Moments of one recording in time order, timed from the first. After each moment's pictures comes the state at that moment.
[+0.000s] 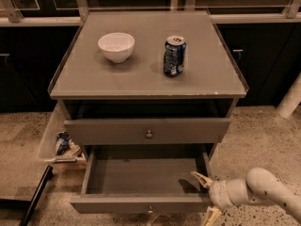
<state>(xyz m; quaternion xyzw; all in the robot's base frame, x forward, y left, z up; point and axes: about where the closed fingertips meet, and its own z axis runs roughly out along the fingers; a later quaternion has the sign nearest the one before) 0.418 -0.192 0.413 -0.68 0.60 0.23 0.35</state>
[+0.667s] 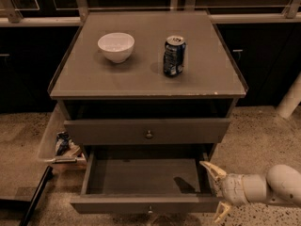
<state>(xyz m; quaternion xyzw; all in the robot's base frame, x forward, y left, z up) 0.416 -0.209 0.502 -0.71 0.56 0.16 0.40</state>
